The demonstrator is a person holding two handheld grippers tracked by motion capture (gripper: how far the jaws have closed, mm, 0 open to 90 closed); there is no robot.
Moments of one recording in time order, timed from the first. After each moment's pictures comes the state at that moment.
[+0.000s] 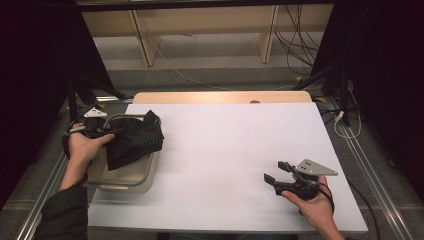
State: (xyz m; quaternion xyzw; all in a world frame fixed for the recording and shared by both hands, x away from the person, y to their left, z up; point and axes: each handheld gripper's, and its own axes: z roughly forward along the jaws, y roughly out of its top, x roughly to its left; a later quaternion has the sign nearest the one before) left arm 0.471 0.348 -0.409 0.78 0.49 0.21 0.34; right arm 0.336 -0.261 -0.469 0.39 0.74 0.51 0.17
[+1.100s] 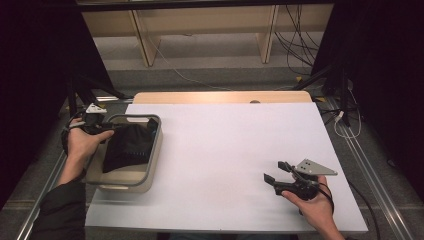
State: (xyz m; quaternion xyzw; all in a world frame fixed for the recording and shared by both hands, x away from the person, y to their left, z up) left arm 0.480 0.353 -0.399 0.77 0.50 0.26 0.31; right arm 0.336 -0.261 -0.470 0.39 0.74 0.51 0.18
